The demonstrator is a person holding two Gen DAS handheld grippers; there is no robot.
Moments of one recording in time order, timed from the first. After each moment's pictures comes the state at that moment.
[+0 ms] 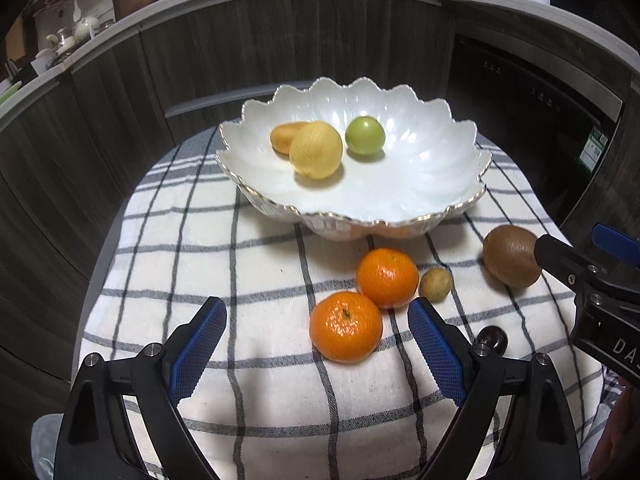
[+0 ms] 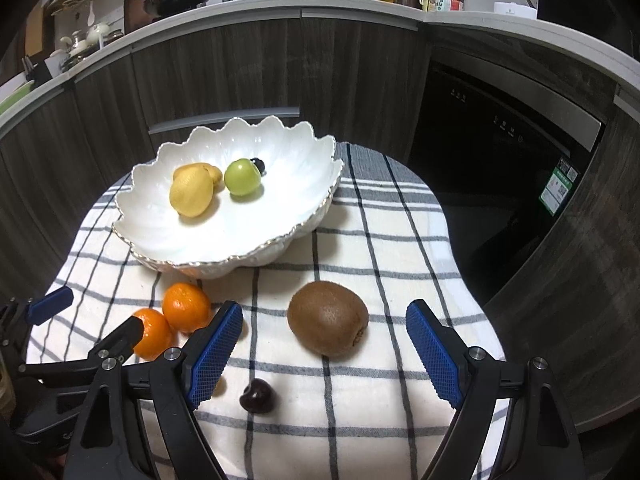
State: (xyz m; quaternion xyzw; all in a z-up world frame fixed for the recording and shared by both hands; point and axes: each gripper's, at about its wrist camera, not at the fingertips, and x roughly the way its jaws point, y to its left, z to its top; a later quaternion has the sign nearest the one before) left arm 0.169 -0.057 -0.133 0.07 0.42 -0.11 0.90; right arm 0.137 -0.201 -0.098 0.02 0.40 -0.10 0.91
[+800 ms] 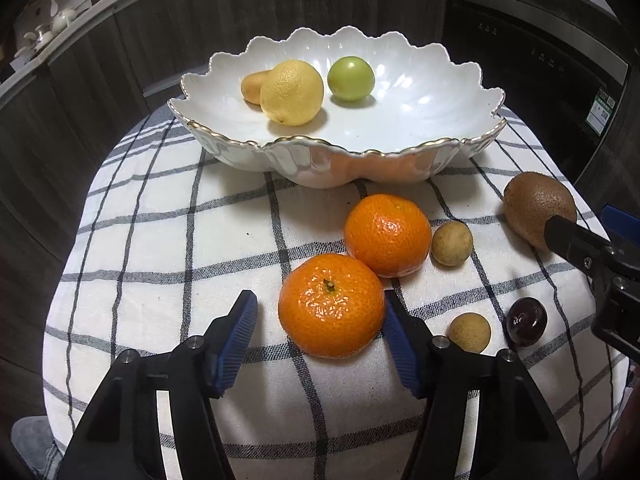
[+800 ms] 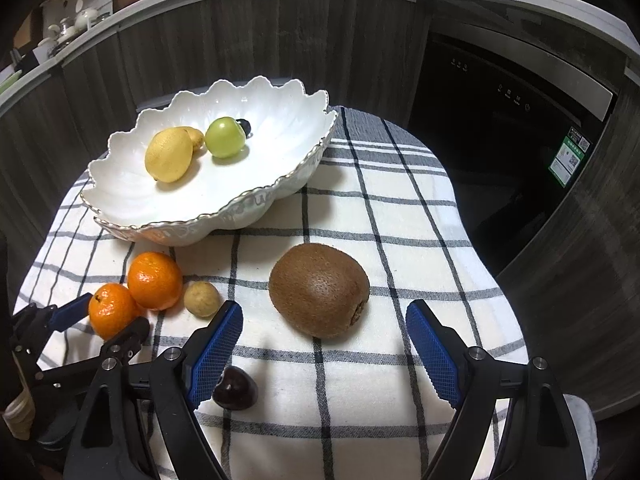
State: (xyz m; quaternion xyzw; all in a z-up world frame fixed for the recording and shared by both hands) left arm 0.182 -0.072 -0.179 0.09 0.46 -0.13 0.87; right arm 0.146 -0.208 -0.136 0.03 0.43 -0.11 0.89
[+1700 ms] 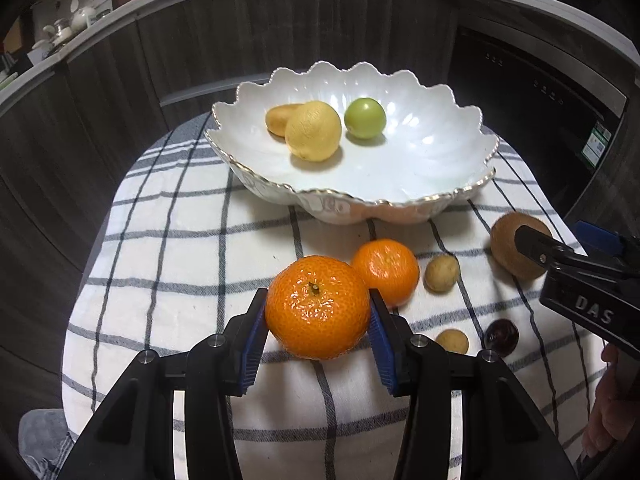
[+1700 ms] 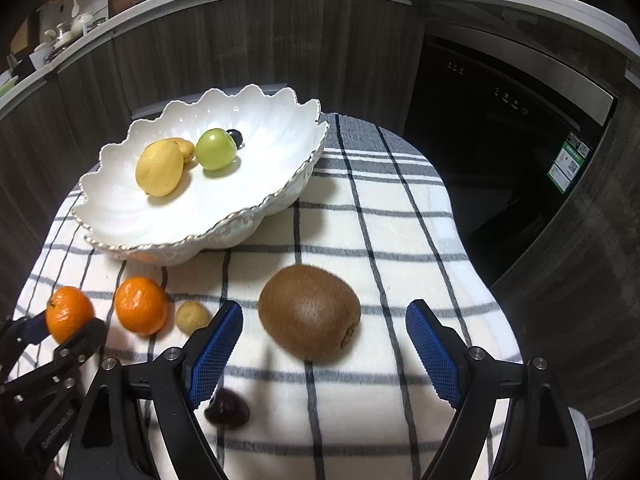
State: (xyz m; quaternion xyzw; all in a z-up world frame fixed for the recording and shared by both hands) left arm 0.176 -0.057 -0.145 0.06 0.44 -0.11 0.89; right arm 0.160 -0.215 -0.132 0.03 0.43 -0.11 0.90
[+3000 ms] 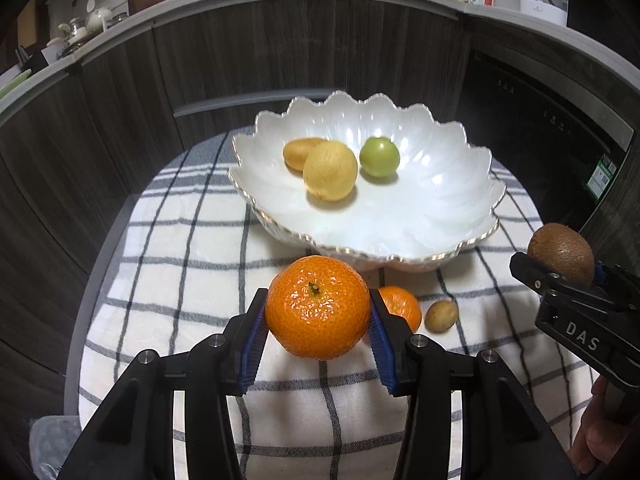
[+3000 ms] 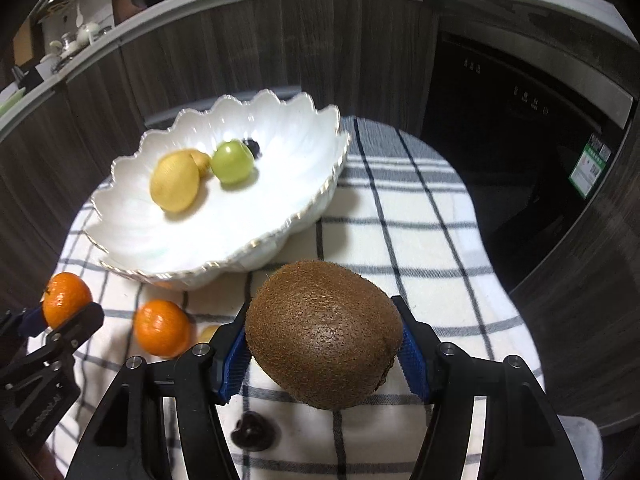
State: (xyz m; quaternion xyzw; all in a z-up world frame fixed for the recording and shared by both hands) left arm 0.186 -0.050 -0.114 0.05 0.42 -0.10 0.90; right arm 0.173 -0.213 -0.123 0.05 0.42 -0.08 0.90
